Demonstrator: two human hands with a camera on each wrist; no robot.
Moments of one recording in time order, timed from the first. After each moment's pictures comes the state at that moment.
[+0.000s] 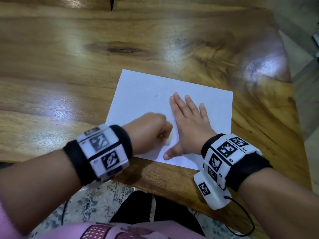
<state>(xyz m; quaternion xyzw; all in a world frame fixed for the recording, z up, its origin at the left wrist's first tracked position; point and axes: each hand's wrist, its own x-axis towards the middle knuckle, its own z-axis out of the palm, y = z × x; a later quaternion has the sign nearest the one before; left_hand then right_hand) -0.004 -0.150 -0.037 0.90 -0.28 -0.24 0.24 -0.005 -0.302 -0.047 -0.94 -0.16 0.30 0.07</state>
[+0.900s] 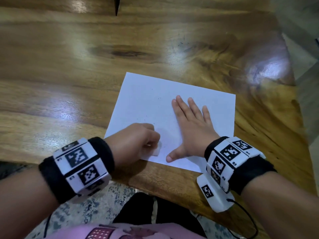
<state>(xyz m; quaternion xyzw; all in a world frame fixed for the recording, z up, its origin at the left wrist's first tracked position) -0.025 -0.119 -0.041 0.89 -0.26 -0.26 0.27 -0.005 -0.303 -0.047 -0.94 -0.16 0.31 0.07</state>
